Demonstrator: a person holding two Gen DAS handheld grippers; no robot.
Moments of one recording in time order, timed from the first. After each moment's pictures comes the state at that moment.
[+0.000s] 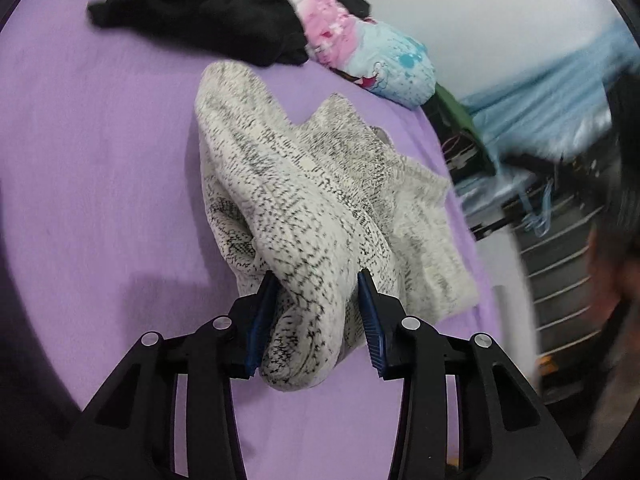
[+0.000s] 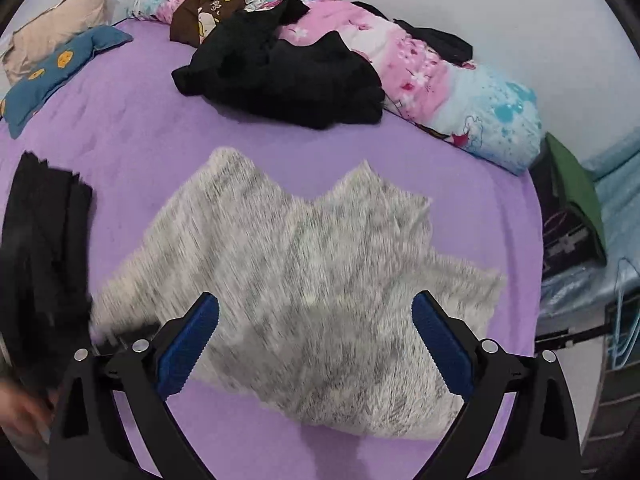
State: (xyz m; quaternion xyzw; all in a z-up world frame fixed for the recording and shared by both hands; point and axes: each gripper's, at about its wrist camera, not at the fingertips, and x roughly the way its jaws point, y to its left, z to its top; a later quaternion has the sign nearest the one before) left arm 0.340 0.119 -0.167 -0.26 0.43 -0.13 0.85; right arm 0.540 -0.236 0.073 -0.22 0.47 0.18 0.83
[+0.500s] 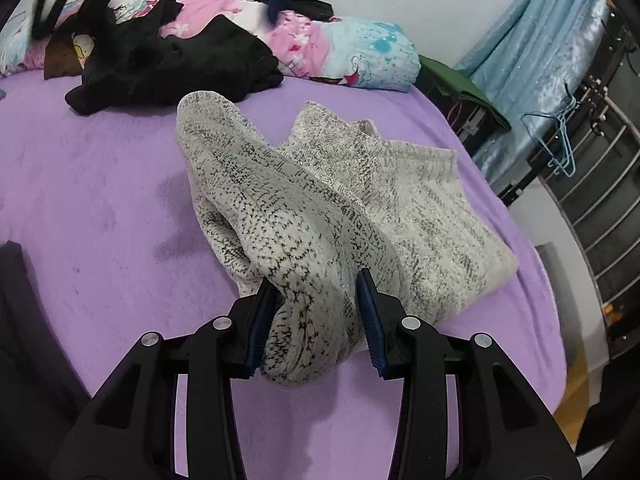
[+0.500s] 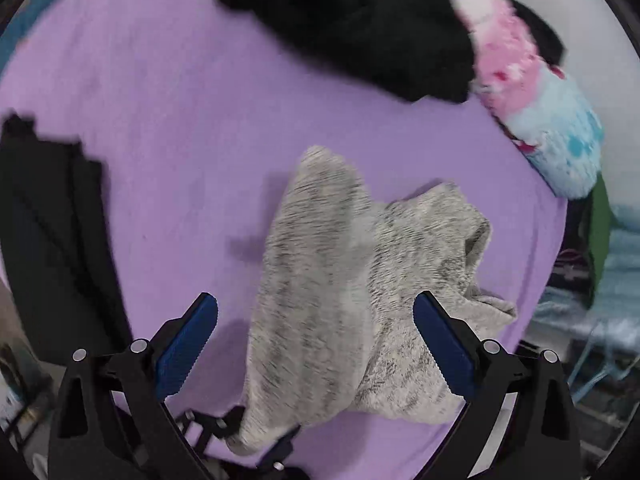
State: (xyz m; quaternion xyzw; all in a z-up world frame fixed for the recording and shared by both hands) left arm 0.335 0.063 -0.143 -0.13 0.42 -0.10 0.89; right arm 0.592 -0.029 0.010 -0.39 0.62 0.14 0.66
